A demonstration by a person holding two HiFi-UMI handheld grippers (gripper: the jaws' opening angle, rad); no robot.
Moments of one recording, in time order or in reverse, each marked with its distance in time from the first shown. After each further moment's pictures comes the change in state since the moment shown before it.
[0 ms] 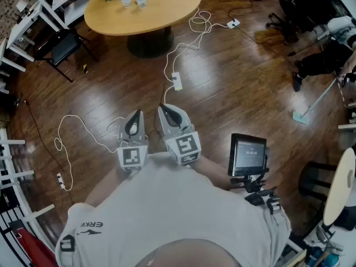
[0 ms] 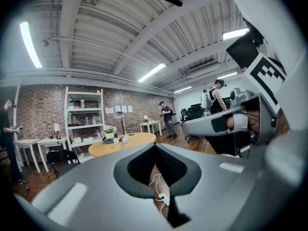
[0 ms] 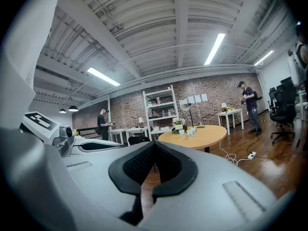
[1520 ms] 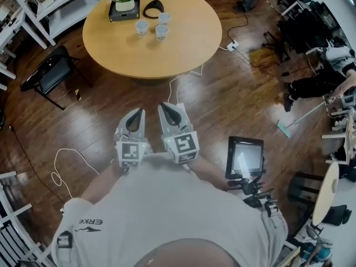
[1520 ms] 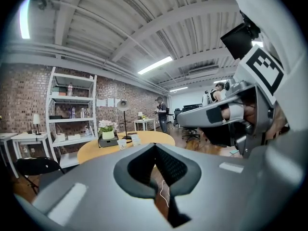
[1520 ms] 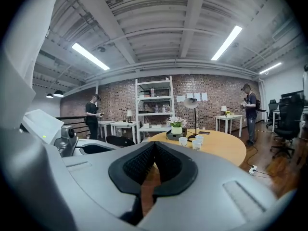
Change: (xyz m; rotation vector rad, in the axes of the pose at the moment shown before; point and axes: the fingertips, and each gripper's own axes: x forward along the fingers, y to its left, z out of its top) left arm 0.257 0.270 -0.017 -0.007 0.011 -0.174; right arm 0.364 -0.036 0.051 -0.098 0.076 -0.119
